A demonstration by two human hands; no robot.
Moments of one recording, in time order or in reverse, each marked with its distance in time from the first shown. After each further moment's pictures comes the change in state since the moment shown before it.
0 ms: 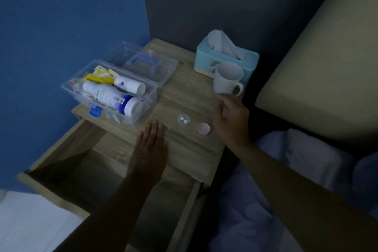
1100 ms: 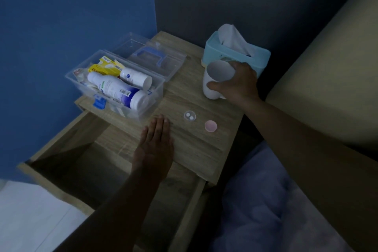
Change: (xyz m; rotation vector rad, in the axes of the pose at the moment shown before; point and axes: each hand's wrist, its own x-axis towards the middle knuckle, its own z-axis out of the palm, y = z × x) left_hand 0.002 0.001 0.004 0.080 -0.022 -0.019; right_hand 0.086 -0.021 0.008 -0.133 -0.286 0.343
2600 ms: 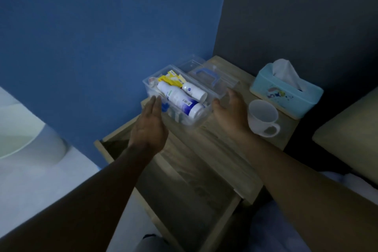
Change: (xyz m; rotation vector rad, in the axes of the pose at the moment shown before) left_hand -0.022 -0.104 -0.095 -0.399 0.313 -0.362; right_hand -0.073 -0.101 0.076 0.289 -0.224 -0.101
